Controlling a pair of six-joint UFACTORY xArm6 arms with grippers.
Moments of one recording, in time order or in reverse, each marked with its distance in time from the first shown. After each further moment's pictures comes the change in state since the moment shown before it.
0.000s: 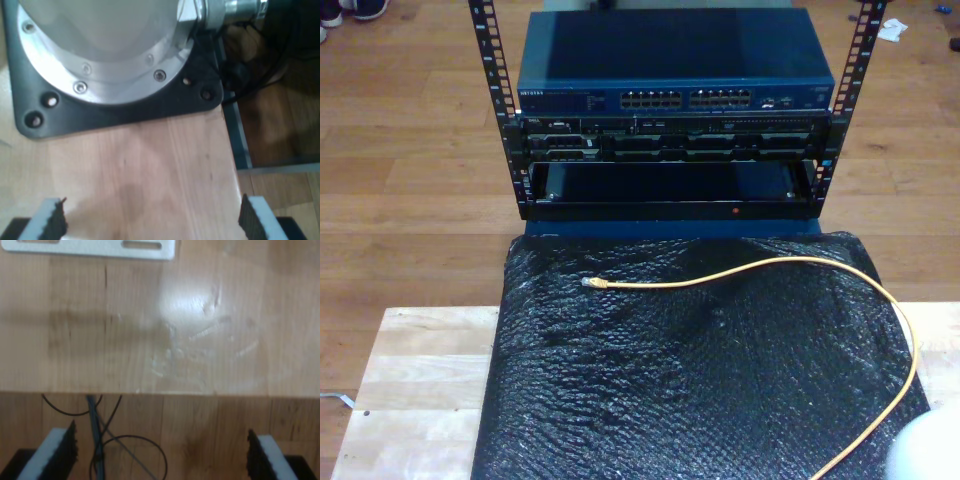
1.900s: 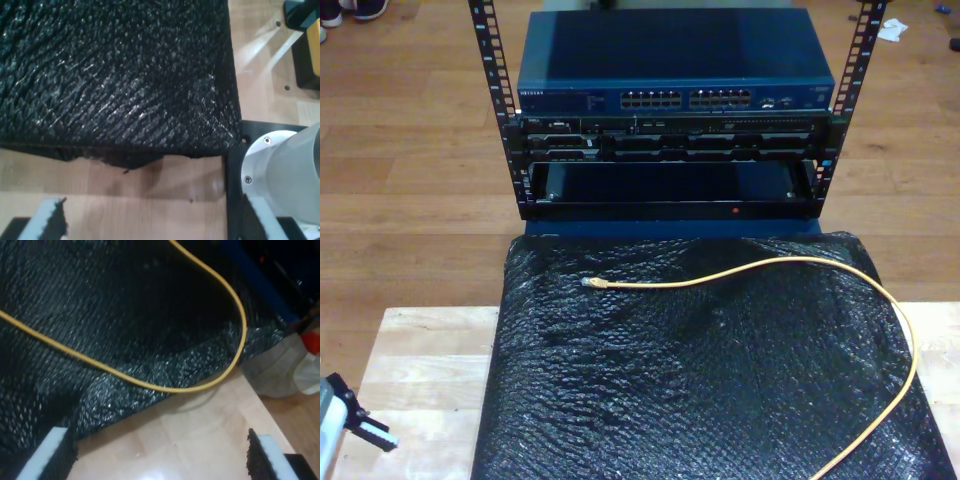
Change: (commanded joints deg) left arm -37.6 0.2 -15.8 -26.0 18.9 -45.3; right arm 23.0 17.8 -34.6 33.6 32.0 50.5
